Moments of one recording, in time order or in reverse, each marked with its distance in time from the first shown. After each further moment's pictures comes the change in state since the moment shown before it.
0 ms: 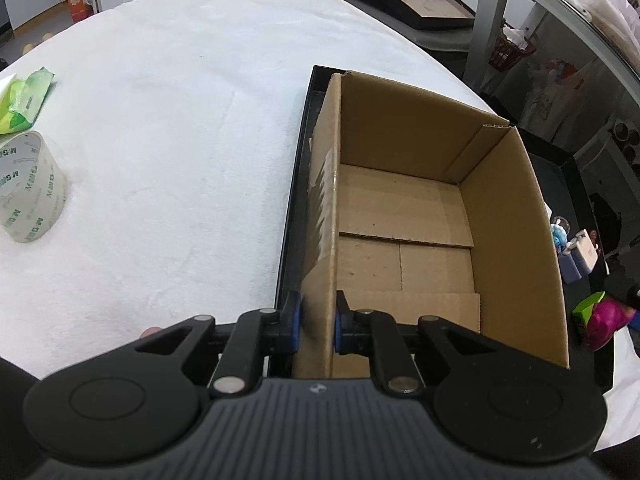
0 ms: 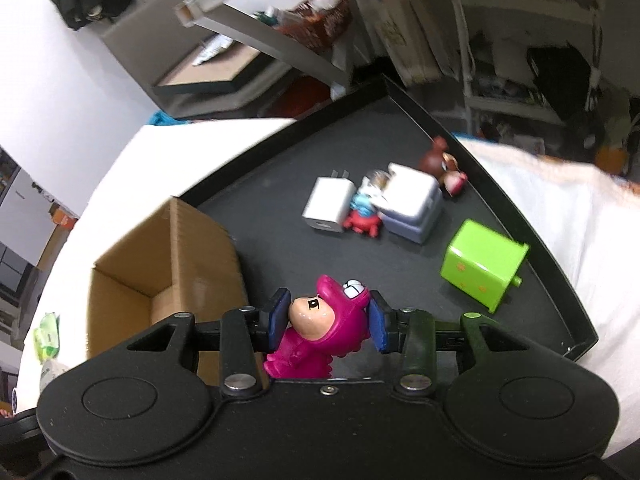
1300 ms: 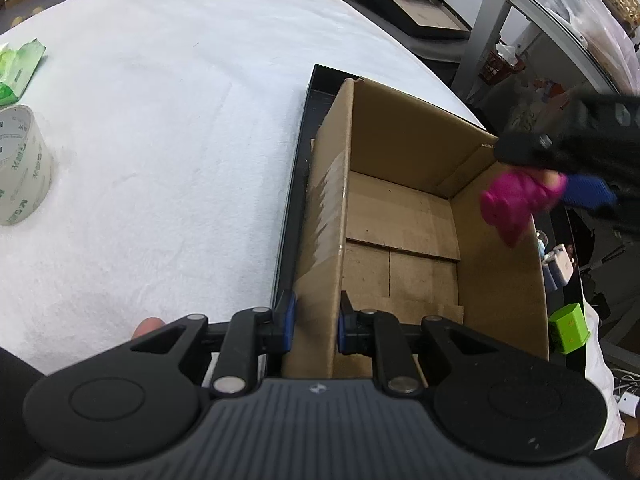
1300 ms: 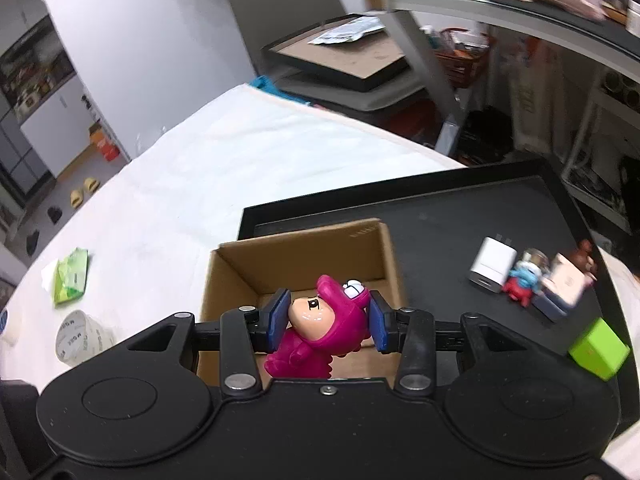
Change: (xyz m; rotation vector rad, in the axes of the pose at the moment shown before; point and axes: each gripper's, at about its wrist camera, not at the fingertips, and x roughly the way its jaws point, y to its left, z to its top) left arm -0.001 0.021 0.005 -0.055 0.013 -0.100; right arm 0.018 0.162 0.008 -0.325 0.008 0.037
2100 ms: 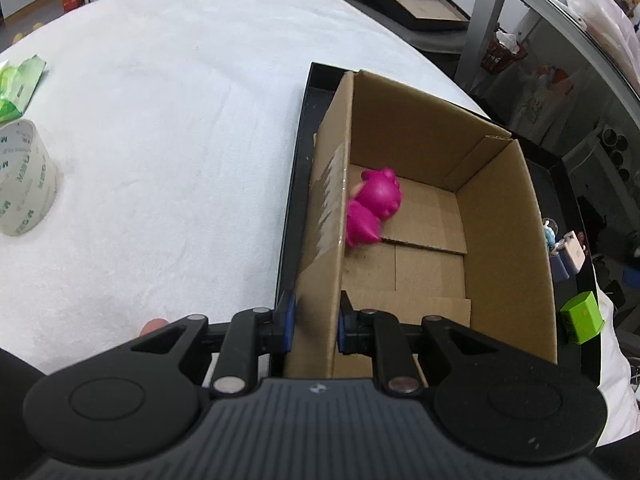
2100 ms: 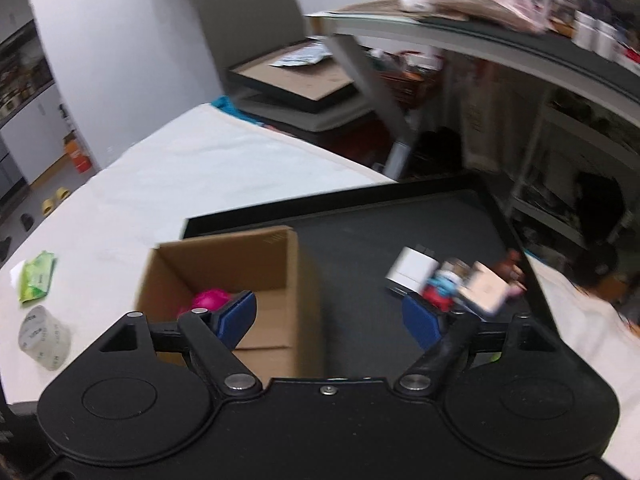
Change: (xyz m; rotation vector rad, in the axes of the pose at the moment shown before) left arm -0.001 -0.011 -0.003 0.049 -0.004 0.051; right arm -0.033 -0.060 -0.022 0.011 -0.077 -0.105
